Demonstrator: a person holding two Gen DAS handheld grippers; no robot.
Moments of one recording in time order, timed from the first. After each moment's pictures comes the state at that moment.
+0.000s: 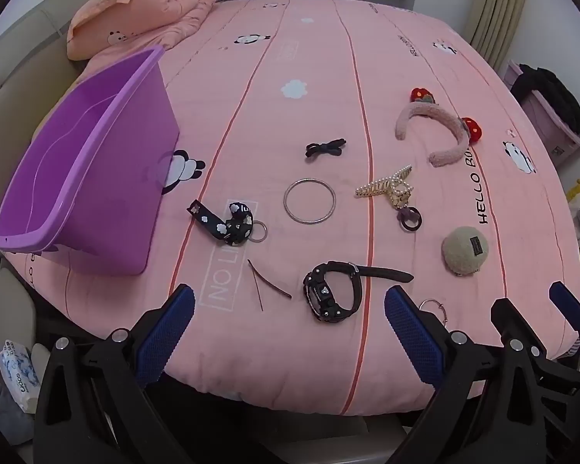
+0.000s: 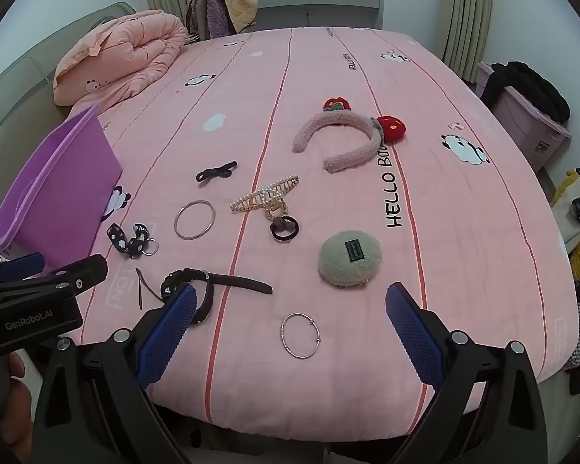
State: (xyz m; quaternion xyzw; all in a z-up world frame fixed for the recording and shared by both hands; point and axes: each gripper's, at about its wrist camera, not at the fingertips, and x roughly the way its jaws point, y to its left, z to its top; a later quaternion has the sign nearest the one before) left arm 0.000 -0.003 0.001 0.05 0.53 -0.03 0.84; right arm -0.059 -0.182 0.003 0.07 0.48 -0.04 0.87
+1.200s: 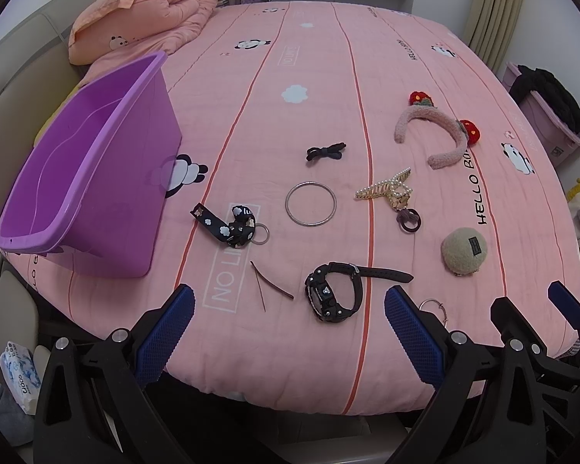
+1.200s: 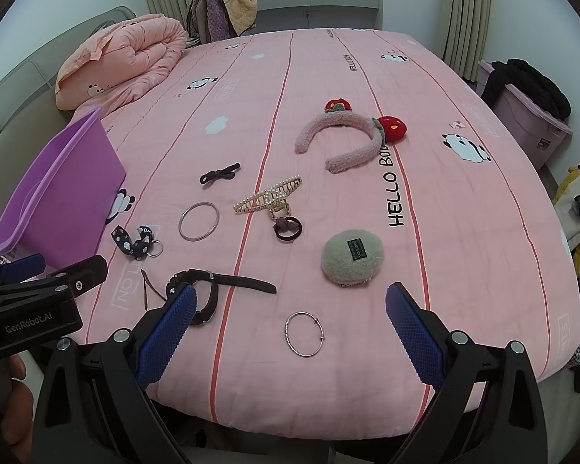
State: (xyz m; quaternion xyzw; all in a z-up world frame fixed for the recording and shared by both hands) left arm -0.004 0.001 0.010 0.05 0.53 -0.03 0.85; right arm -0.063 -0.182 0.005 0.08 0.48 -0.03 0.88
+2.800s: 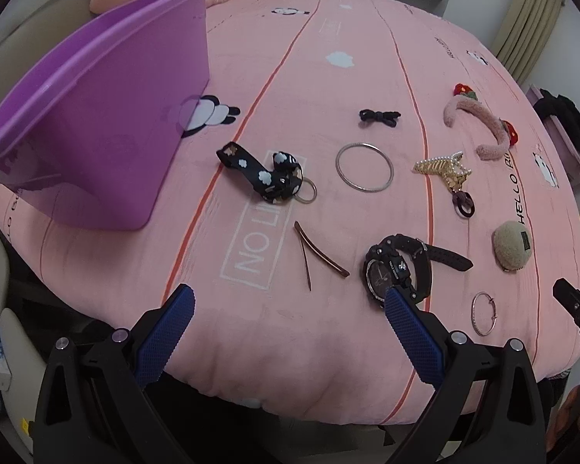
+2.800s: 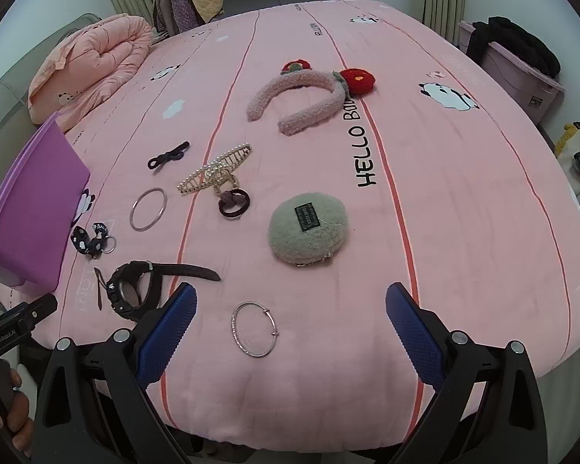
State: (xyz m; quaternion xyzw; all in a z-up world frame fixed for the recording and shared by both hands) left arm -0.002 0.068 -0.073 -0.02 0.55 -0.01 0.84; right arm -0.054 -0.242 -0.066 0.13 0.50 -0.06 0.85
